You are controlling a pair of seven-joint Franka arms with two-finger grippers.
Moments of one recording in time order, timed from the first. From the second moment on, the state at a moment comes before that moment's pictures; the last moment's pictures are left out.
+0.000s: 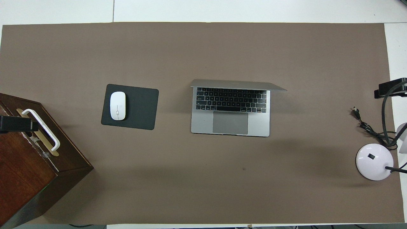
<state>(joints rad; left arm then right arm) 0.02 -0.24 0.00 -1.78 -0.09 1.57 0.06 -0.11 -0.01 -0.02 -1.64 0.00 1.63 -0.06</state>
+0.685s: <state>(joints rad) 0.03 -0.13 0.00 -1.69 0.00 1.62 0.07 -0.11 -0.01 -0.02 -1.65 0.00 1.63 -0.06</state>
